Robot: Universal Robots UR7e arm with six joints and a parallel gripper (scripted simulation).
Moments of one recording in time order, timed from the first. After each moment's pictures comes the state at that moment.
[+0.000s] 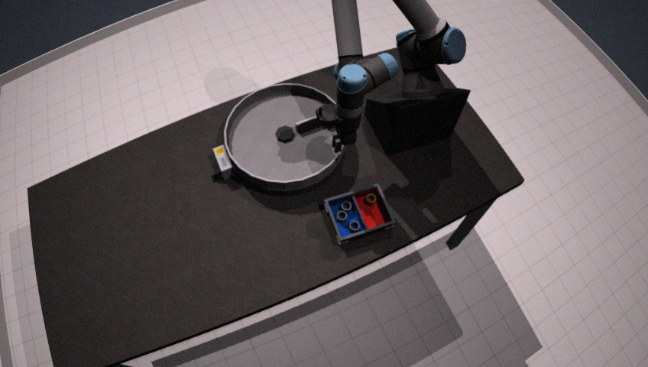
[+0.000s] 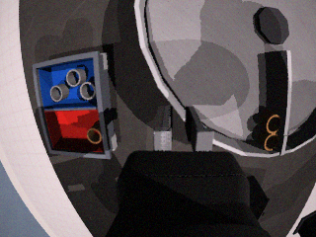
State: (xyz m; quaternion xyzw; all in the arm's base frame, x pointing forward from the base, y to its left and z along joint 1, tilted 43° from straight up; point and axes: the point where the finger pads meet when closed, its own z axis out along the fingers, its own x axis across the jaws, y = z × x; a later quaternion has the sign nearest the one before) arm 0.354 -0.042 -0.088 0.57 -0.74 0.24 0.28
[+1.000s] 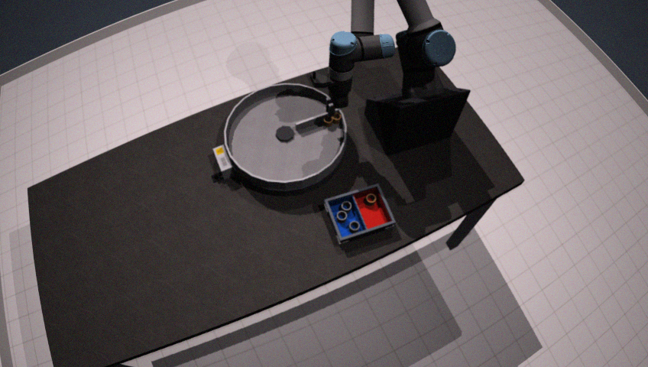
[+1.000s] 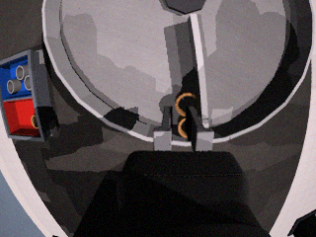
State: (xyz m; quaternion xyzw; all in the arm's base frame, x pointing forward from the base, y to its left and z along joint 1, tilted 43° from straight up) arm 0.298 -0.142 0.006 0.57 -0.74 0.24 0.28
